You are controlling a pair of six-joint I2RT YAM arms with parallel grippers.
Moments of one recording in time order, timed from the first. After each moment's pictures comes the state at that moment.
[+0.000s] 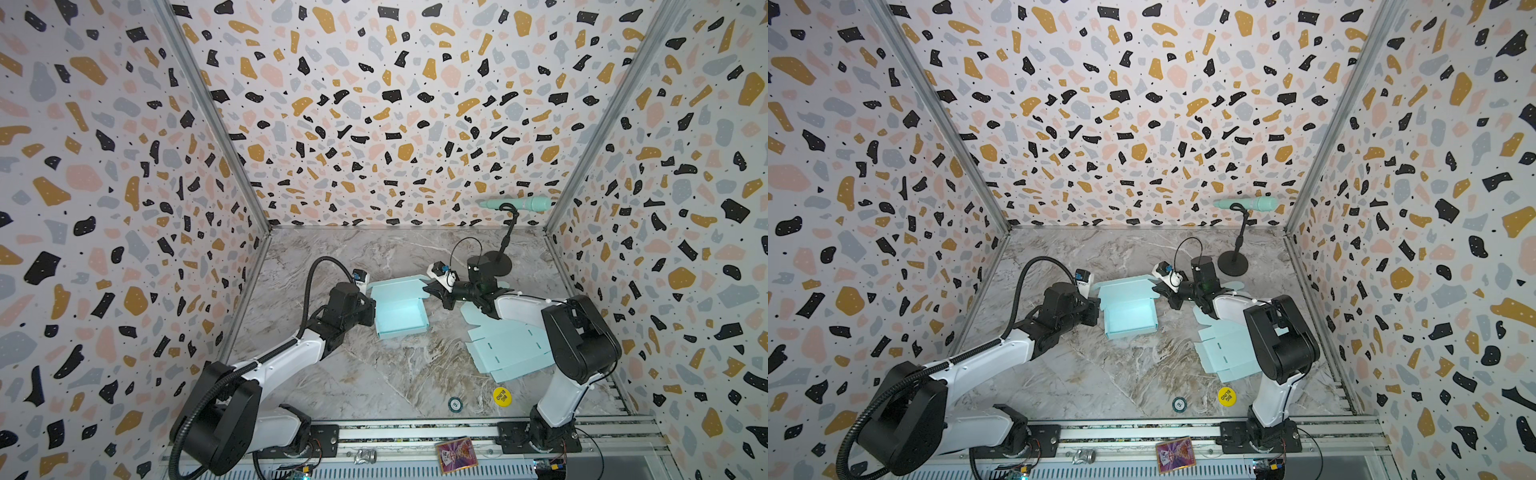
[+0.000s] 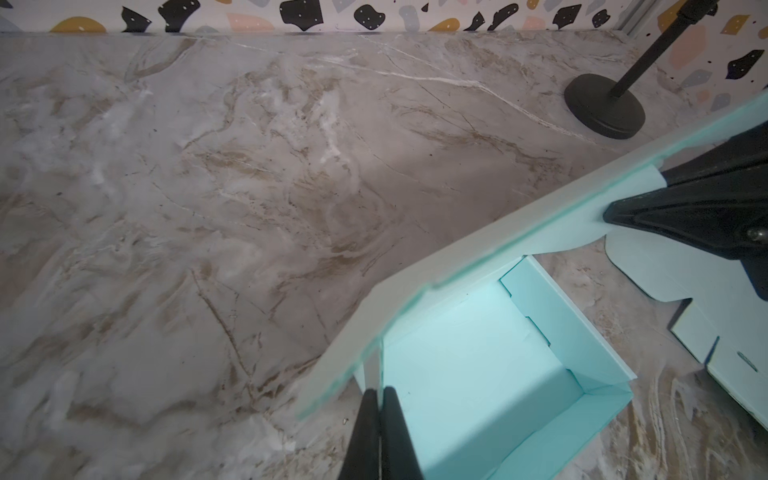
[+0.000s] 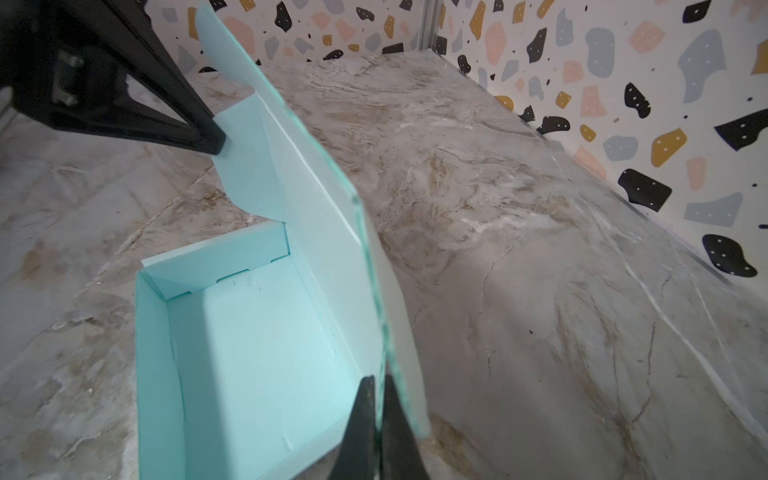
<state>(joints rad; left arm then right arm) -0.48 1.29 0.63 0.06 0.00 -0.23 0.45 1.77 0.94 0.31 -0.67 -0.43</state>
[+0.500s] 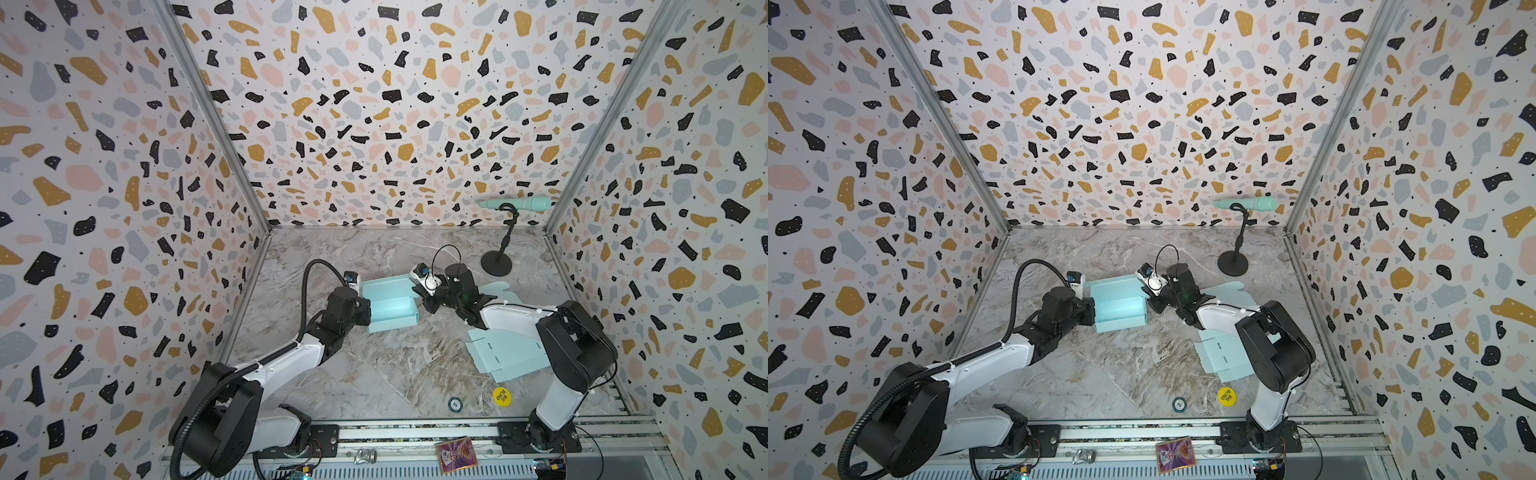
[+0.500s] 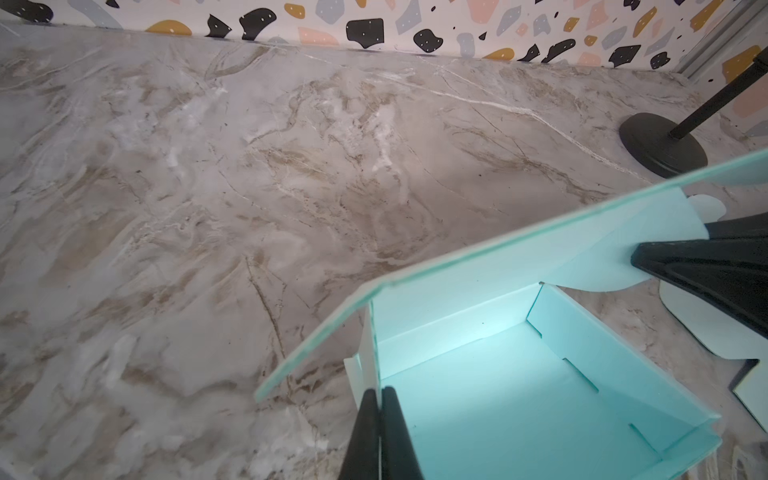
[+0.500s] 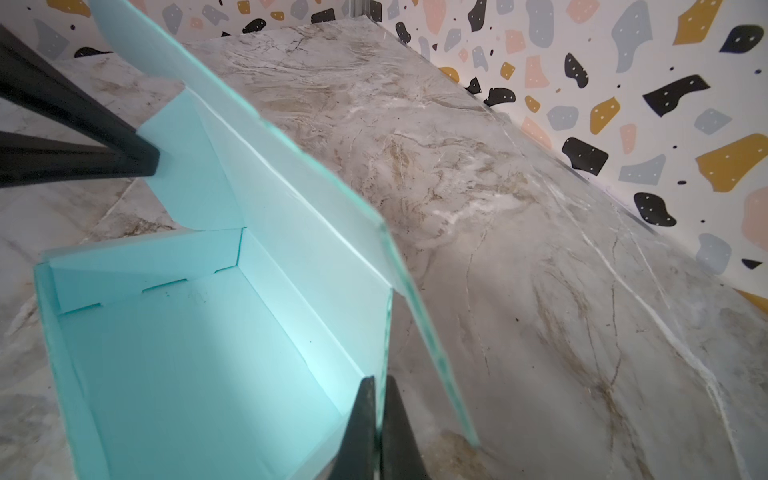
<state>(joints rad) -0.48 1.28 0.57 0.14 -0.10 -0.30 0.62 1.74 0.94 0.32 -0.30 -0.28</state>
